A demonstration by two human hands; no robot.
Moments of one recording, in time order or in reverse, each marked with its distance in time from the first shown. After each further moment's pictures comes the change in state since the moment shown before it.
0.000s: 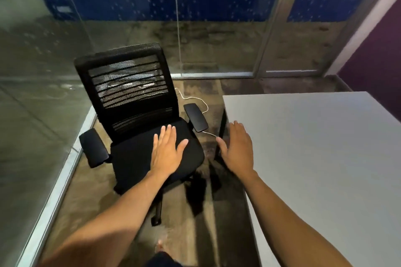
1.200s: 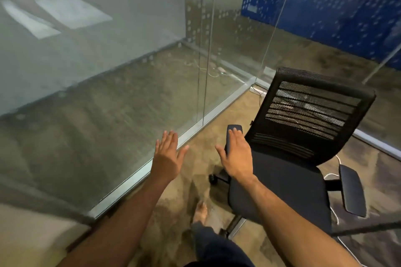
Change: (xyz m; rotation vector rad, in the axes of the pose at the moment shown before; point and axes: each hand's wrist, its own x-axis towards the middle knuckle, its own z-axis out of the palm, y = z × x) left_hand -0.183 -0.382 -0.168 -0.015 0.543 -0.639; right_hand -0.040 -0.435 0.236 0.090 -0.370 -0.788
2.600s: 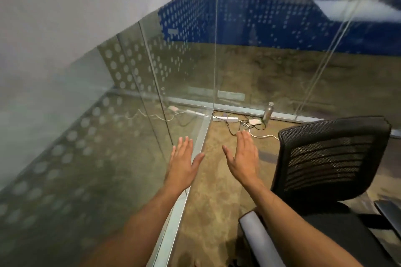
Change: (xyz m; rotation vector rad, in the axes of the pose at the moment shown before) left_hand 0.531 0.039 0.120 -0.064 -0.362 0.415; right_hand 0.442 0.060 0.017 0.045 0.346 0.494
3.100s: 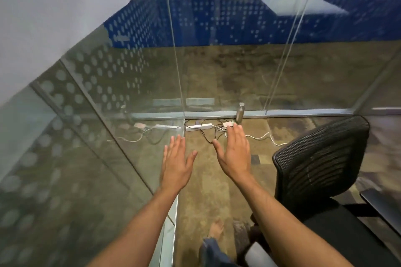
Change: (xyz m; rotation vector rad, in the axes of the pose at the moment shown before) left_hand 0.174 -0.004 0.035 -0.041 -0.044 0.191; right_hand 0.136 0.008 0.022 -0.038 0.227 0.126
